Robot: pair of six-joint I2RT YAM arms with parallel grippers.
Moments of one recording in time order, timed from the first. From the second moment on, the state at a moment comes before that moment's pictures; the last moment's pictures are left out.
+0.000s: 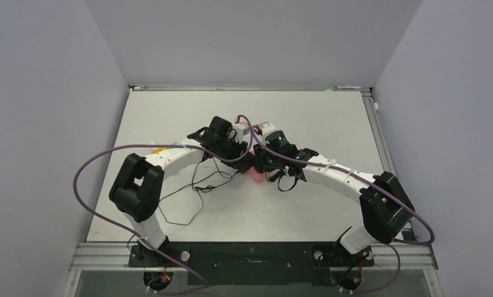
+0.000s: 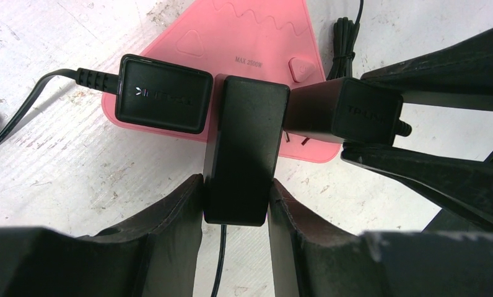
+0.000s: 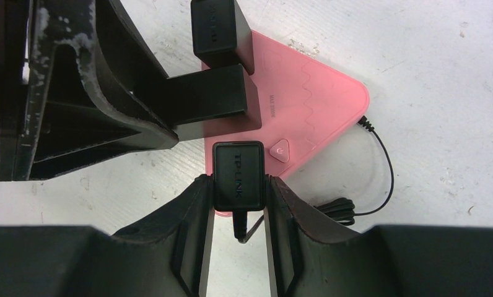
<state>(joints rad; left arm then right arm) -0.57 1.75 1.16 -0.35 0.37 -0.12 0.73 1.52 0.99 -0.22 0.01 0.23</state>
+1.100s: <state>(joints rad) -0.57 1.75 1.16 -0.35 0.23 -0.29 0.47 1.36 1.05 -0.48 0.43 0.33</state>
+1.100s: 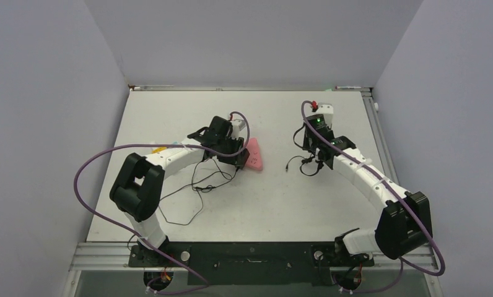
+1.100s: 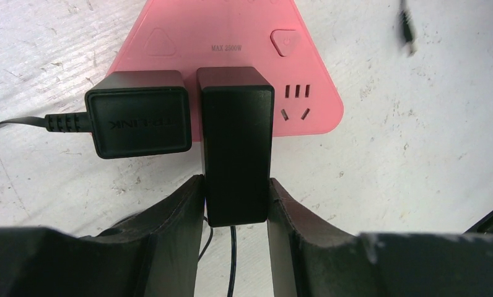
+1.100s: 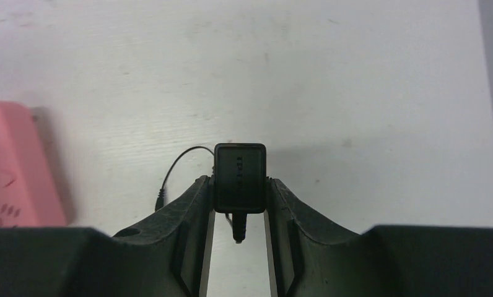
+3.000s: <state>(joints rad) -0.35 1.41 1.04 -0.27 0.13 -0.34 1.09 1.81 1.24 -0.37 0.68 0.80</state>
